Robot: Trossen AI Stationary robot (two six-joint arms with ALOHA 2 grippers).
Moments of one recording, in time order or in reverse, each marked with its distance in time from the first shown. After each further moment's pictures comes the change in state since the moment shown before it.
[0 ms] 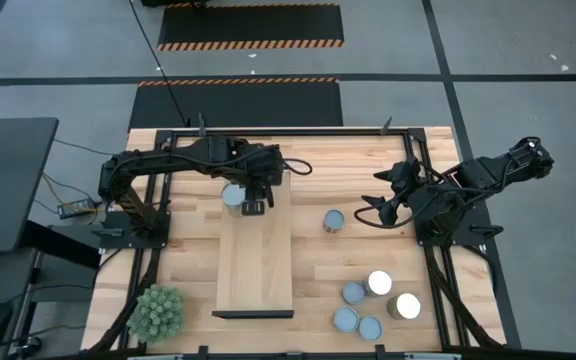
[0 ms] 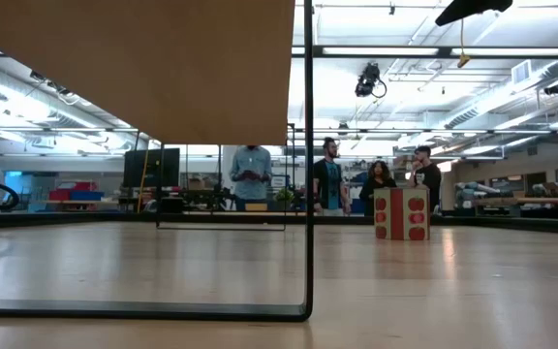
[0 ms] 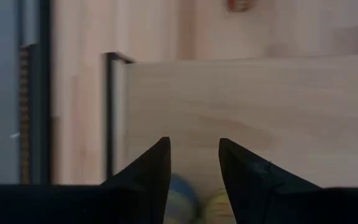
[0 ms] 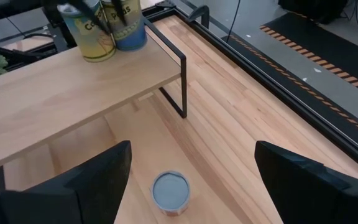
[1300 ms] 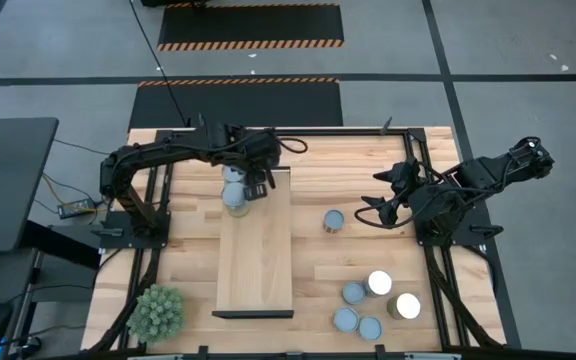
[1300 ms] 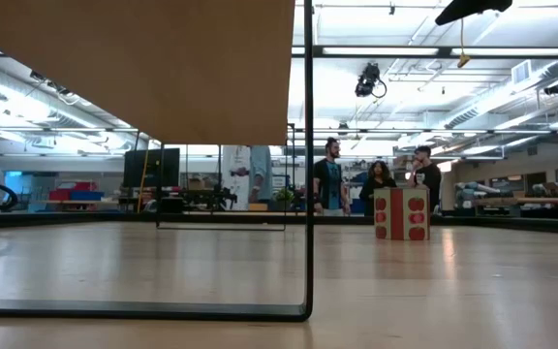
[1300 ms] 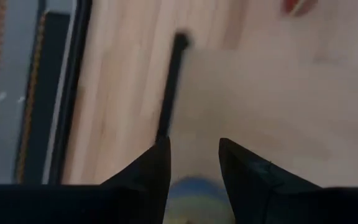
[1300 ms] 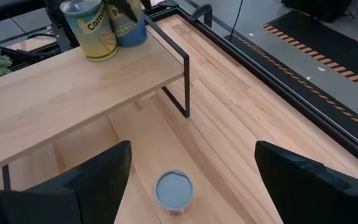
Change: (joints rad) left arm 0.078 -0.001 0.000 0.013 0.010 -0.076; right arm 0.000 0.000 0.000 0.006 -0.011 0.001
